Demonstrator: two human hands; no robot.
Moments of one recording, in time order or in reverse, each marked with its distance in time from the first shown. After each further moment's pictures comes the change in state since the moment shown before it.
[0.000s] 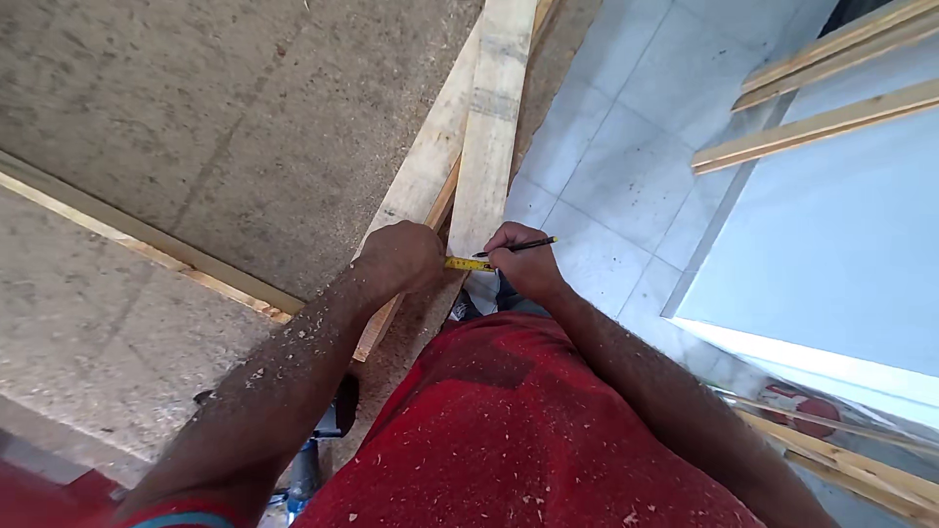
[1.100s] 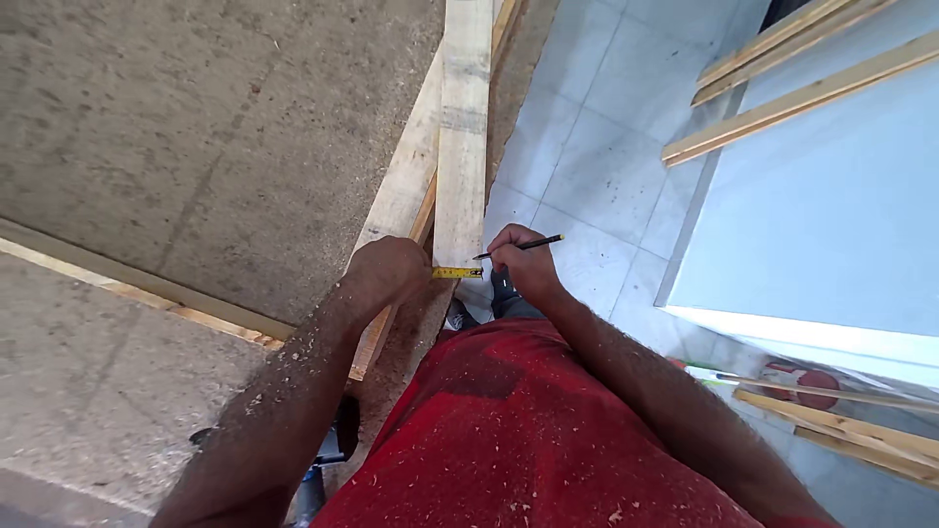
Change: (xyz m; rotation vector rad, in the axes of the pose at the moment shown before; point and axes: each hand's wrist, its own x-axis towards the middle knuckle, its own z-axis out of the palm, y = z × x) left_hand 0.001 0.000 -0.002 0.012 0.018 0.005; right_hand -0.010 0.040 -0.005 0.278 0.161 0.239
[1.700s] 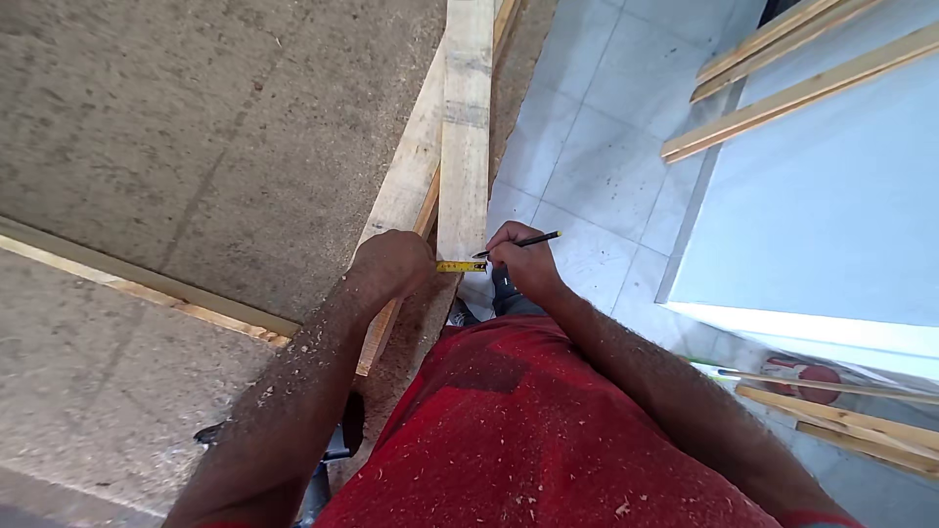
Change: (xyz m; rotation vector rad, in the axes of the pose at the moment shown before) left_hand 0.000 0.001 0.002 0.003 0.011 -0.004; right_hand -0.008 -0.005 0.008 -0.041 -0.017 0.008
